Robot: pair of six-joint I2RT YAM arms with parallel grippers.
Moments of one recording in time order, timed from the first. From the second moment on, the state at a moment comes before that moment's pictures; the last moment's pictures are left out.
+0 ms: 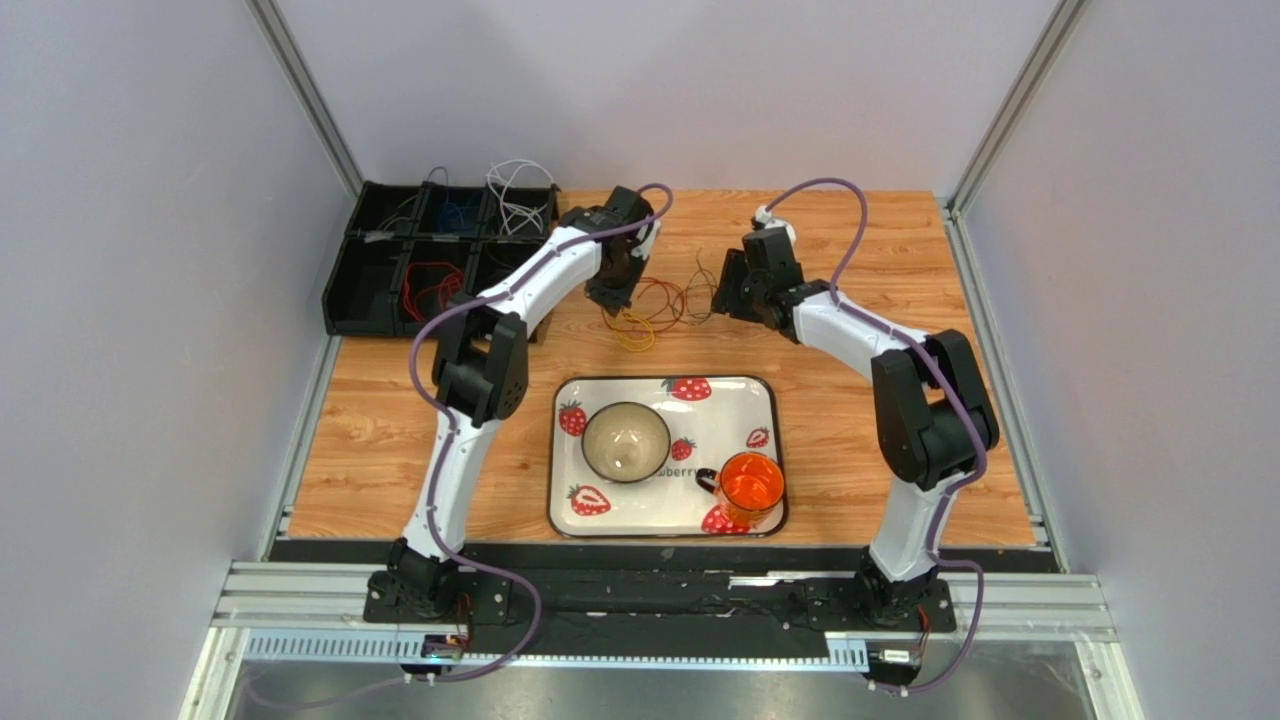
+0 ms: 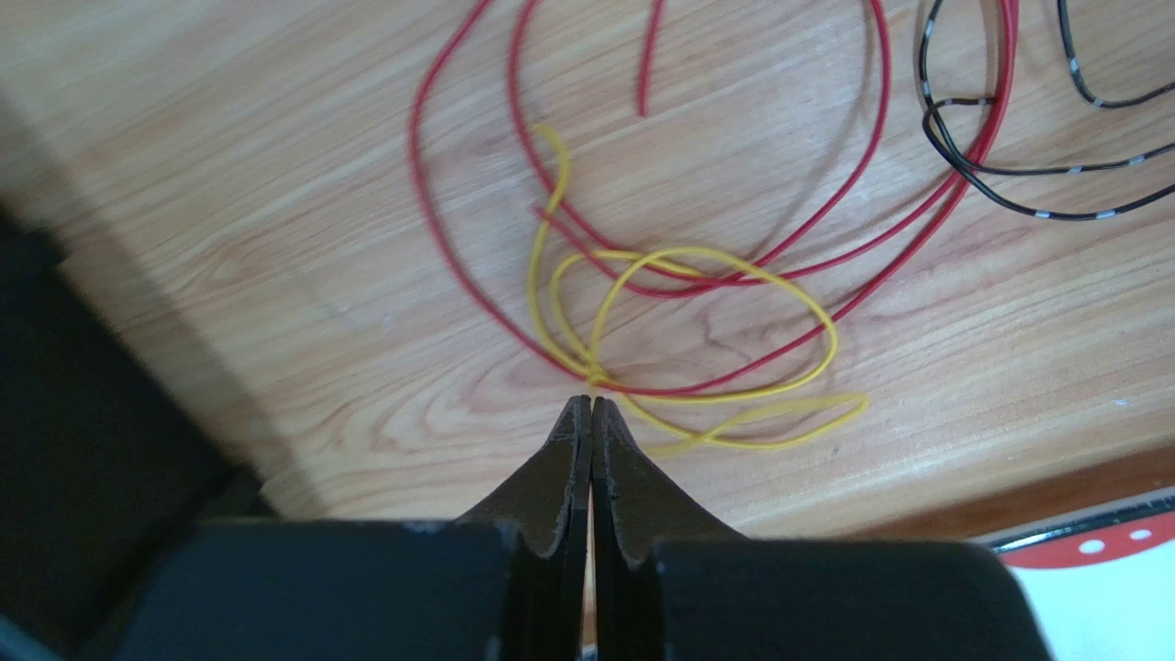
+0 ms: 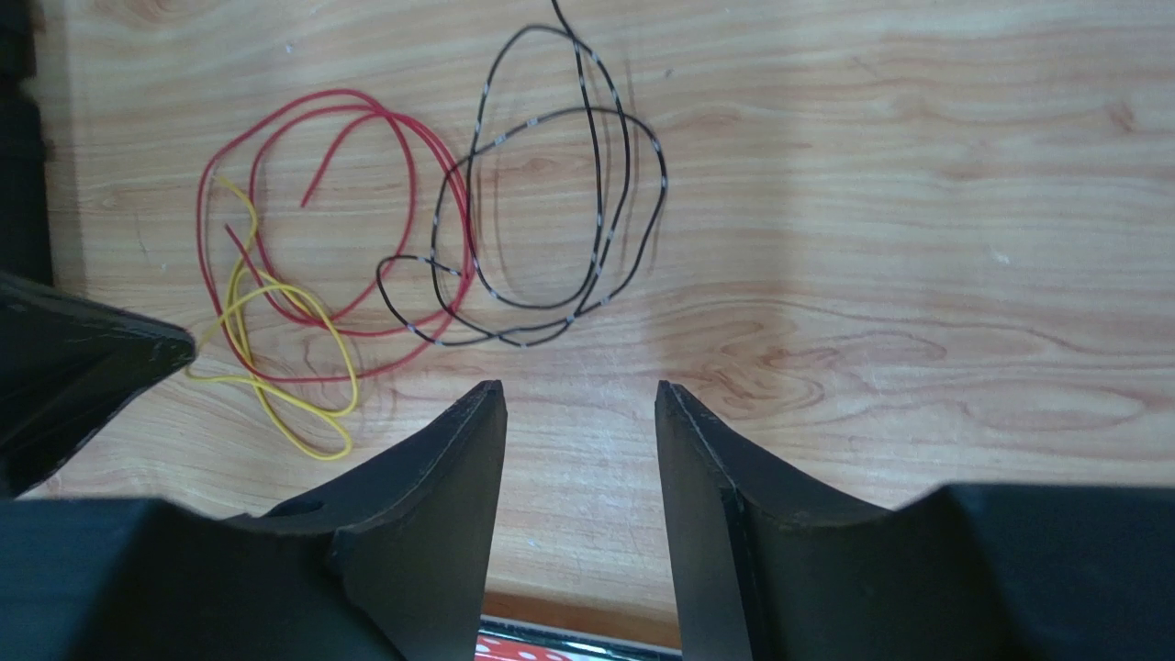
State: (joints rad) left arm -0.49 2.38 2.14 -0.93 -0.04 -0.04; right arm 0.38 1.84 1.25 -0.12 0.07 0.52
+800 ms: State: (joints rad) left arm -0.46 1.41 1.44 -0.93 0.01 -0.13; right arm 0.40 2.17 1.67 -0.46 0.14 0.66
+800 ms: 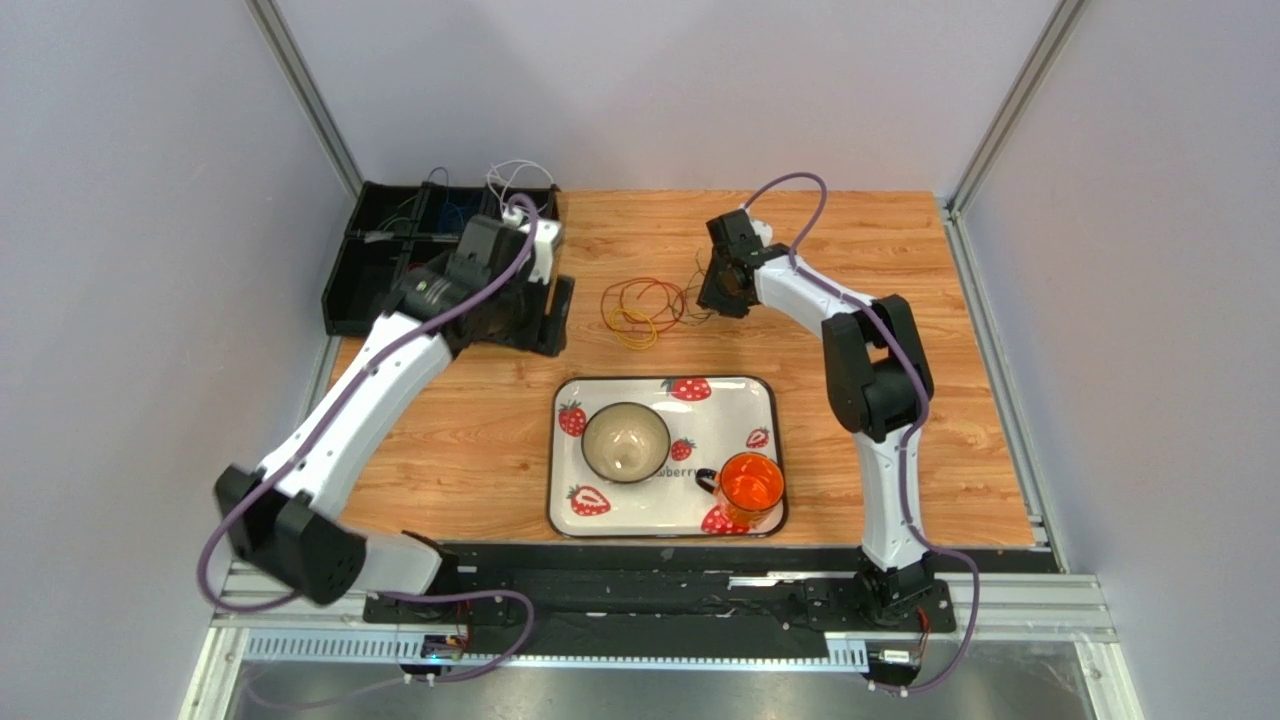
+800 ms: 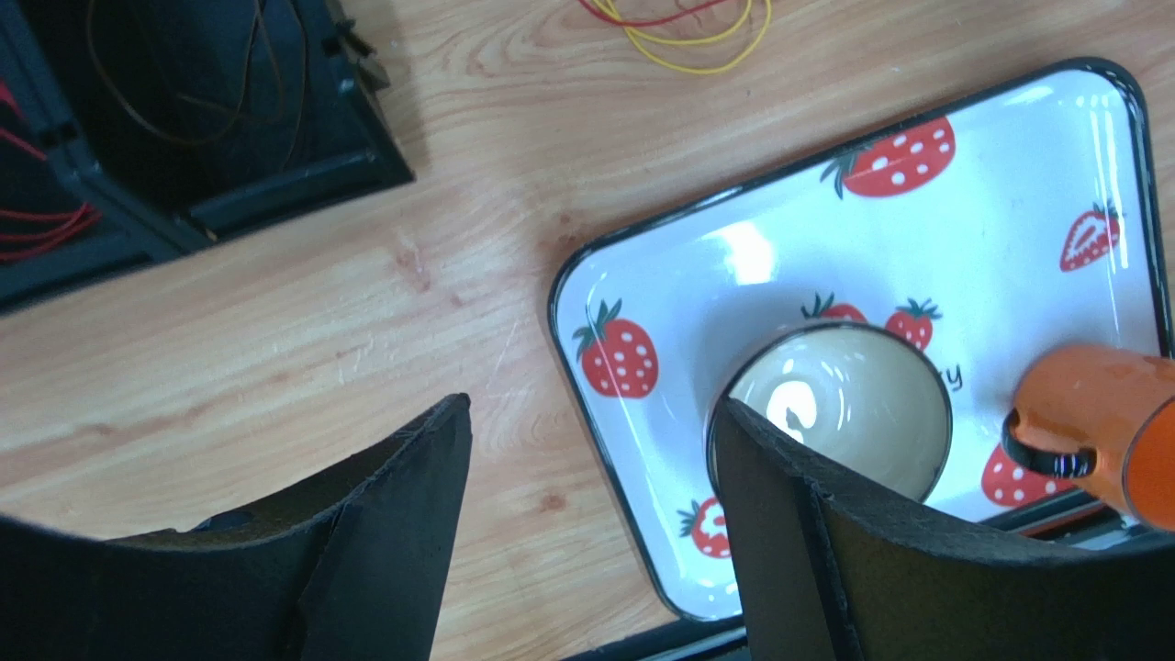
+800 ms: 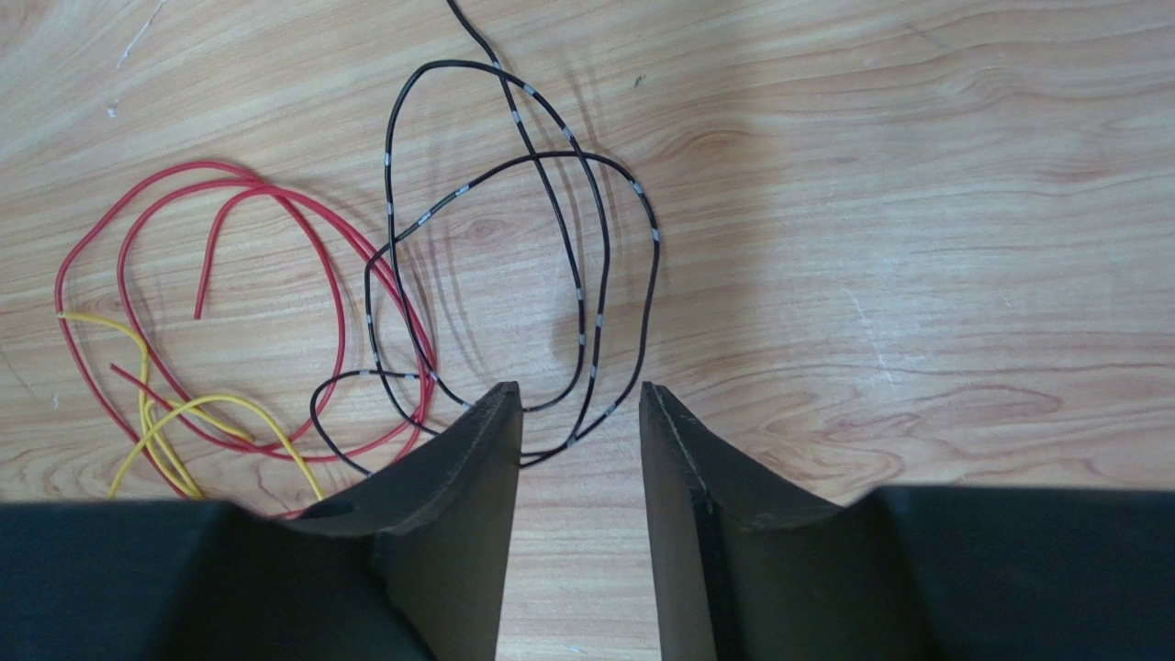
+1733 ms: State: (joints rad) left arm -0.46 0.95 1.17 -0.69 0.28 -0.27; right arm 0.48 1.60 1.55 -0.43 0.03 0.50
